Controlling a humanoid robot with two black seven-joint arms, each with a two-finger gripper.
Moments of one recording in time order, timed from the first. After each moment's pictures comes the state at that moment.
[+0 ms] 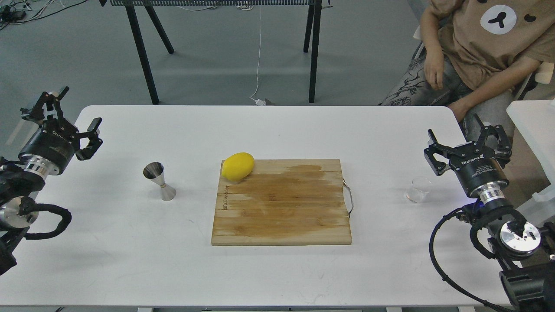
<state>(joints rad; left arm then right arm) -0.55 0.57 -0.70 -0.60 0.10 -0.49 -0.49 0.24 -0.30 1.31 0.93 0.20 0.49 0.01</state>
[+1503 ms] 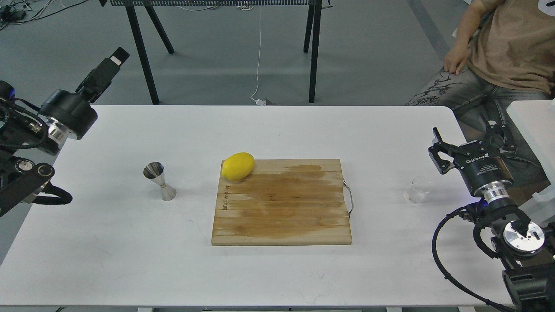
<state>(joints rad) -0.57 0.74 -0.70 -1.13 1.24 0.34 -0.49 0.23 -0.30 1.33 0.93 0.20 0.49 0.01</state>
